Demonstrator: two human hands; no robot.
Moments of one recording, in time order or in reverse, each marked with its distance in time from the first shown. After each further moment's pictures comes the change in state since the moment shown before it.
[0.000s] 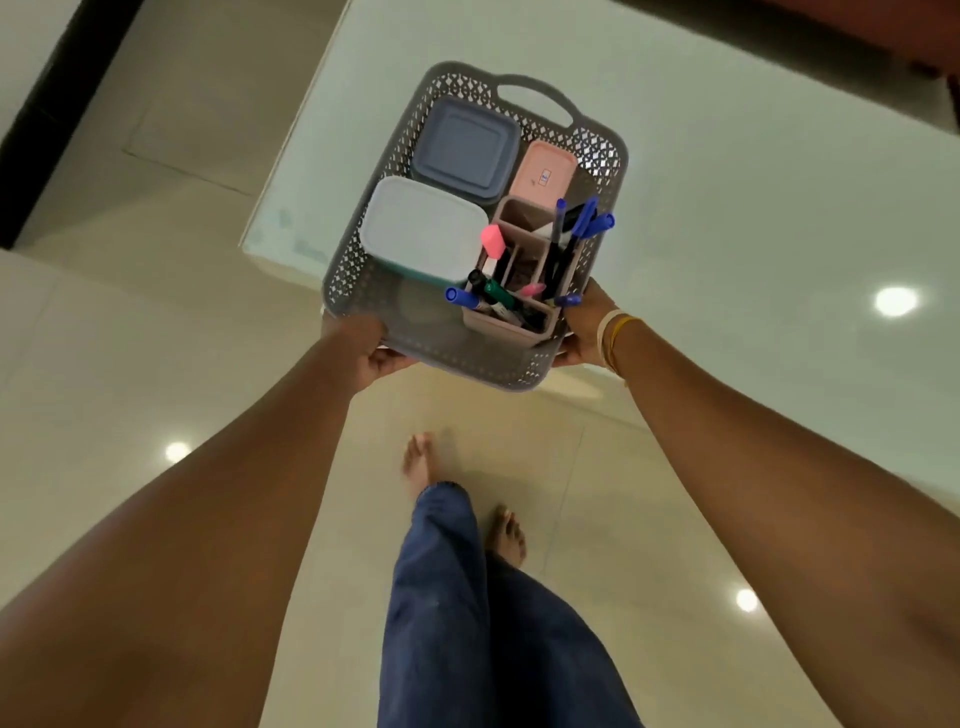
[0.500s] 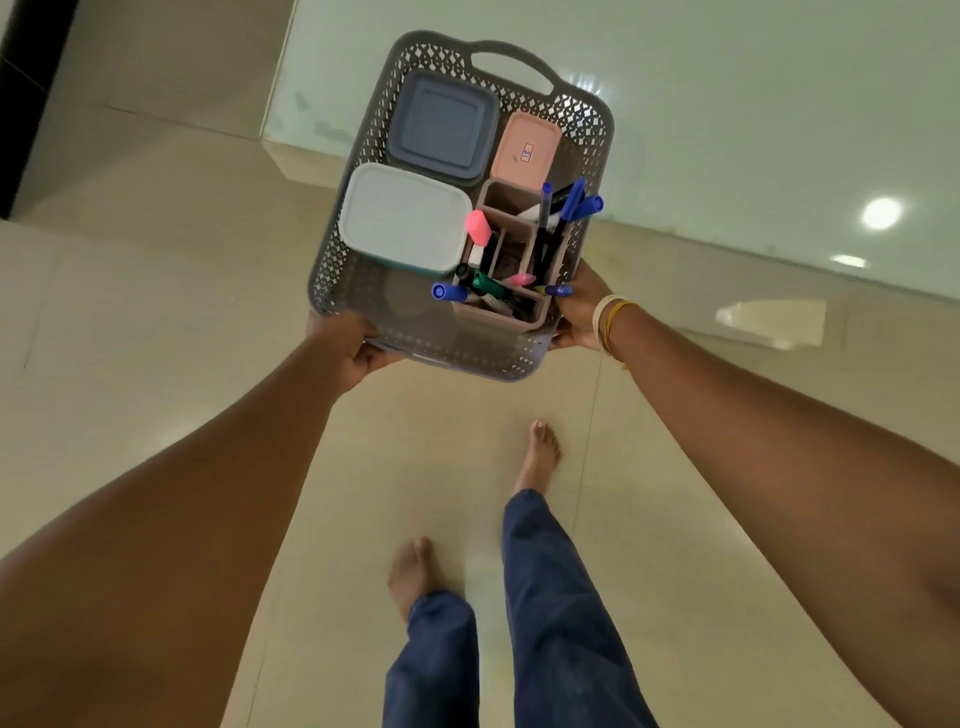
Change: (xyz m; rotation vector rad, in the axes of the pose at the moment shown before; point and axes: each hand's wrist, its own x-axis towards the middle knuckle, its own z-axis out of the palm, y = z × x) left_hand -0.043 -0.097 -0.127 -0.007 -0.079 -0.012; right_hand -0.105 0.127 0.082 0.085 0.004 -0.035
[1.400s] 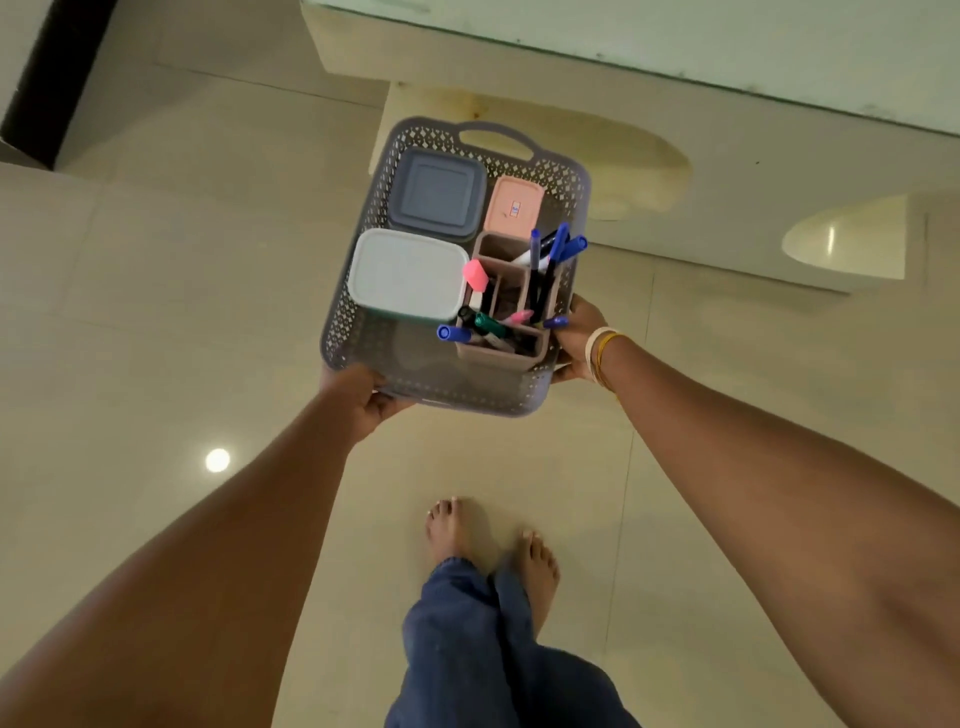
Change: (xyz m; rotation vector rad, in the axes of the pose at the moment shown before) left_hand 0.018 -0.173 -0.122 -0.059 0.063 -0.030; right_hand -0.020 0.176 0.078 -0.022 0.047 0.003
